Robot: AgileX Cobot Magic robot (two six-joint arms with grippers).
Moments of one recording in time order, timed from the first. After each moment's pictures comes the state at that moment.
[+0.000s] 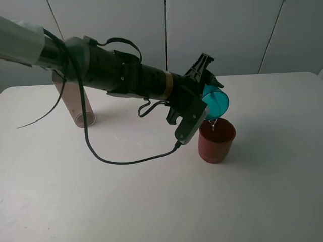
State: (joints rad) left arm -0.74 2.11 -1.34 1.15 -0.37 0.61; right arm 0.03 0.00 -0.50 0.09 1.10 -0.01
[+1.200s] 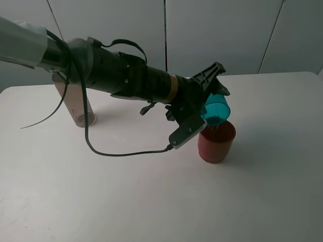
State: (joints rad) left arm -0.77 2.11 -1.34 1.18 -0.34 0.87; right arm 0.03 0.00 -0.50 0.09 1.10 -0.01
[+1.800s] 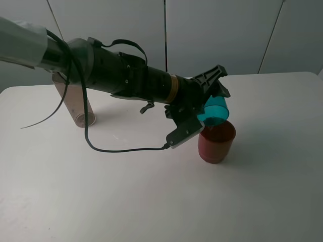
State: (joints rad) left arm -0.78 2.11 -1.34 1.20 -0.33 0.95; right arm 0.03 0.00 -0.50 0.09 1.10 -0.01
